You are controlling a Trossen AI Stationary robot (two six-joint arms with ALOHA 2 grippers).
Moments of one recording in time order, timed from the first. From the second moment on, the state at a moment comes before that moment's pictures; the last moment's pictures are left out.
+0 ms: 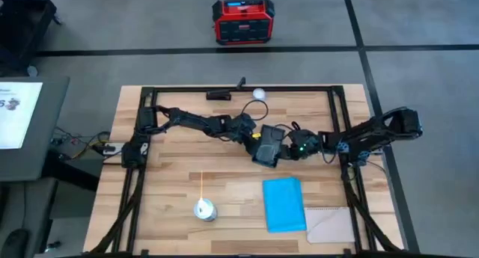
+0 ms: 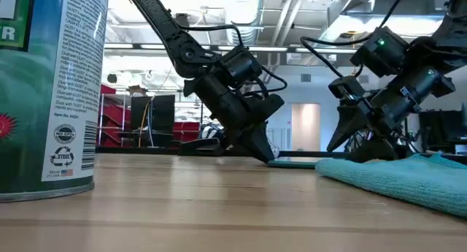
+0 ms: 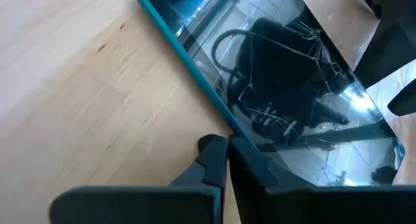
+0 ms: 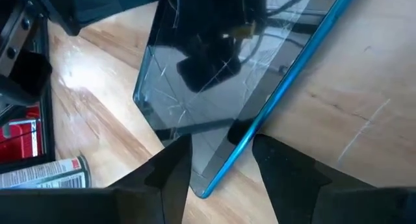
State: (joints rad) left arm 0.21 2.13 1.26 0.03 0.12 -0.52; right arm -0.15 1.46 0.23 0.39 -0.06 1.24
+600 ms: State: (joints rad) left arm 0.15 2.17 1.26 0.13 0.13 -0.57; right arm -0.15 1.48 0.26 0.36 0.03 1.10
